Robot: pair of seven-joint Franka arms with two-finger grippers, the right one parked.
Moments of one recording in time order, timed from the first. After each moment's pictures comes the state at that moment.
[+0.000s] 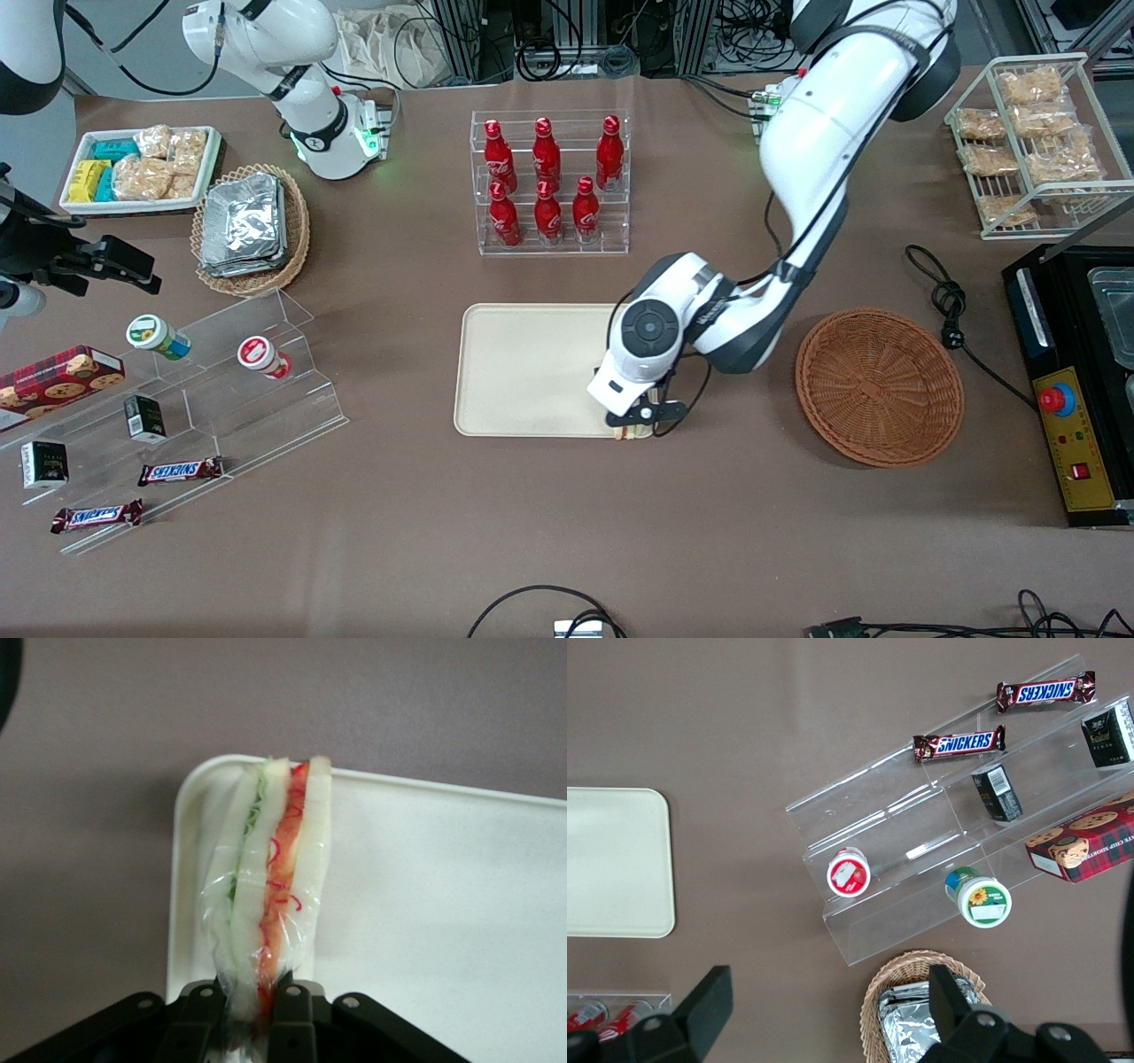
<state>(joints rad) -0.35 0.84 -0.39 -1.36 0.27 2.07 -0.88</state>
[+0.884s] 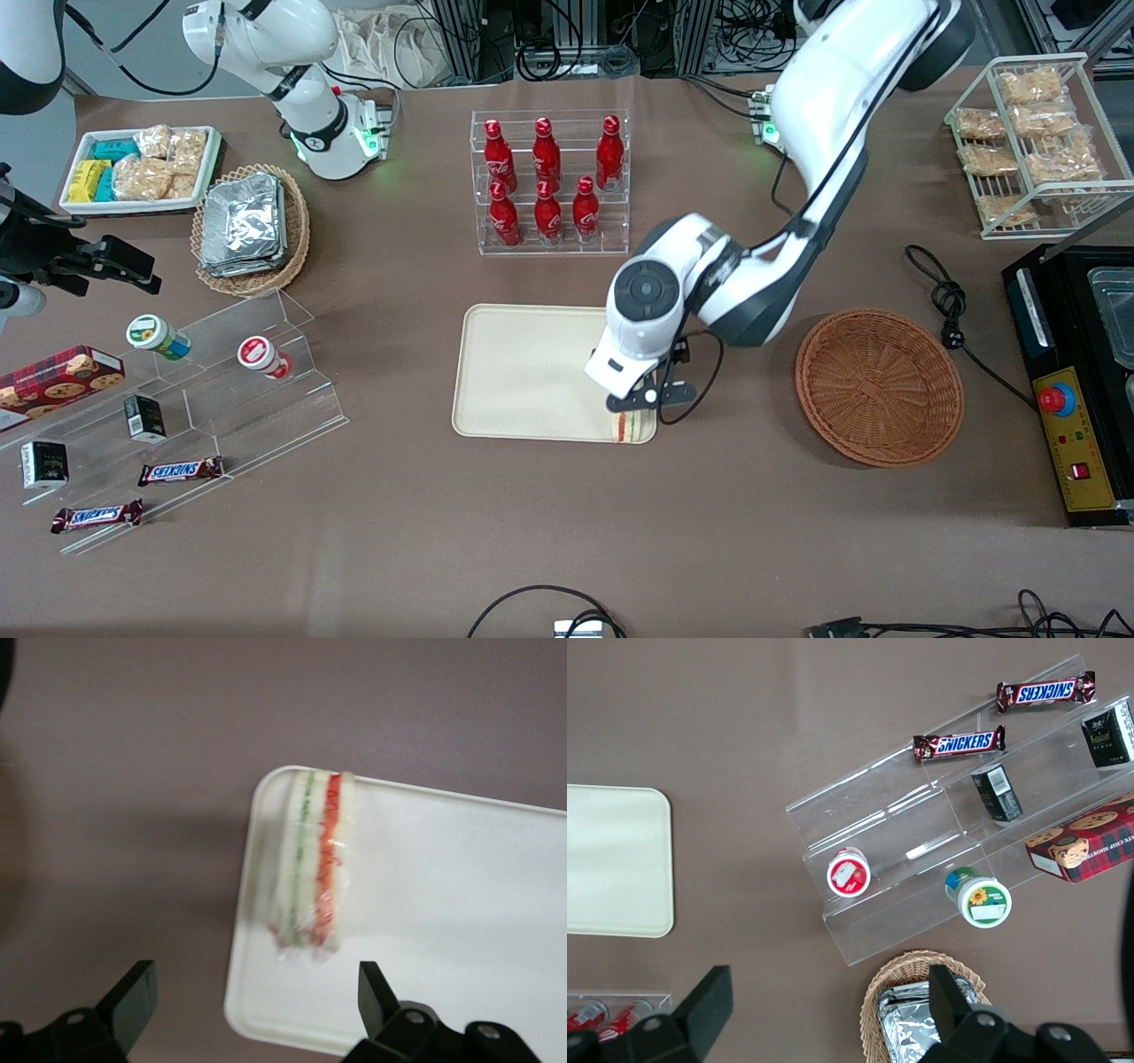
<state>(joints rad) -0.33 0.62 -0.39 -1.41 0.27 1.91 -0.88</state>
